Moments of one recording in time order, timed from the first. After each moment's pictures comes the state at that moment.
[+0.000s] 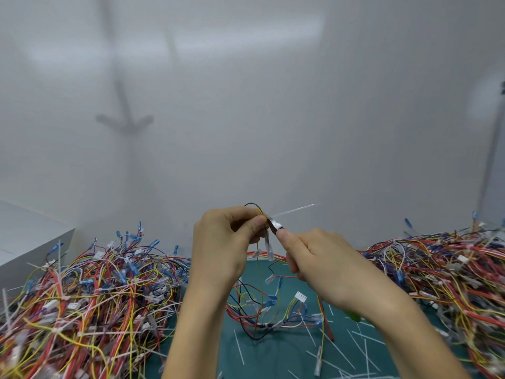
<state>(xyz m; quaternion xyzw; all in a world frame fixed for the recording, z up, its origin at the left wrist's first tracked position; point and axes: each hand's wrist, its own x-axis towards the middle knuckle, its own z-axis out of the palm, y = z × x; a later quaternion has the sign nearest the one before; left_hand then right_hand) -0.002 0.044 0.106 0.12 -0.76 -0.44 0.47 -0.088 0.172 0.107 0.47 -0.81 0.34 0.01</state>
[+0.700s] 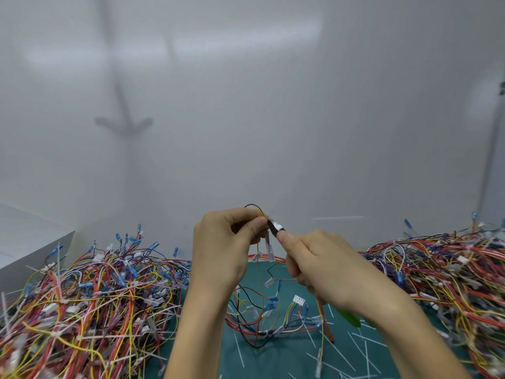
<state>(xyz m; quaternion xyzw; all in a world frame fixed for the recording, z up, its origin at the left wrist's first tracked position) -0.004 0.045 0.106 0.12 -0.76 -0.42 0.48 -0.086 0.176 0.113 0.47 -0.81 0.35 -0.02</state>
